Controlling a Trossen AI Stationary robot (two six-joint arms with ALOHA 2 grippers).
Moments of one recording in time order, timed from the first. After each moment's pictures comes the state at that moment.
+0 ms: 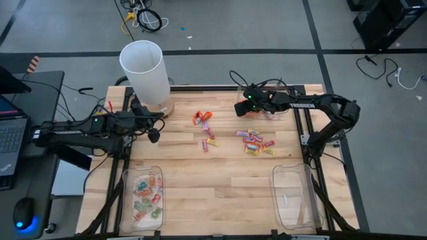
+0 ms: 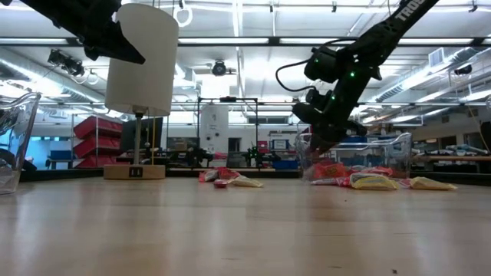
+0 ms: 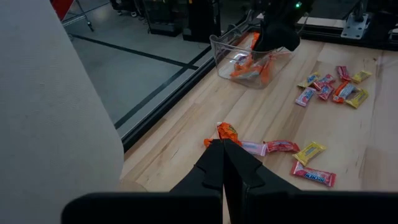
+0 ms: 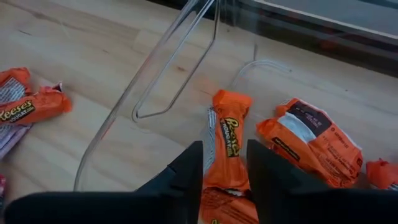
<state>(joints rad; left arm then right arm) 0.03 0.58 0.64 -0.51 -0.56 -0.16 -0.55 1.58 0.89 -0.26 0.21 0.57</state>
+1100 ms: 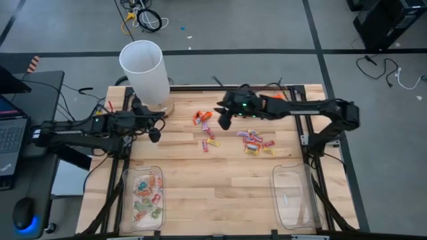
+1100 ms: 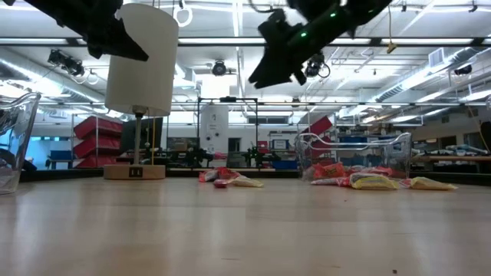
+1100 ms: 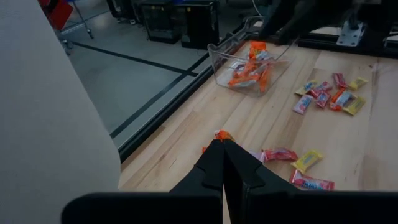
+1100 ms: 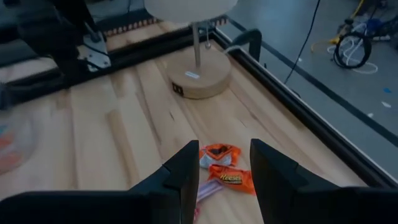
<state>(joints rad) 0.03 0.60 0.64 -0.46 -0.56 -0.14 -0.26 1.57 1.14 -0.07 0.14 0.18</state>
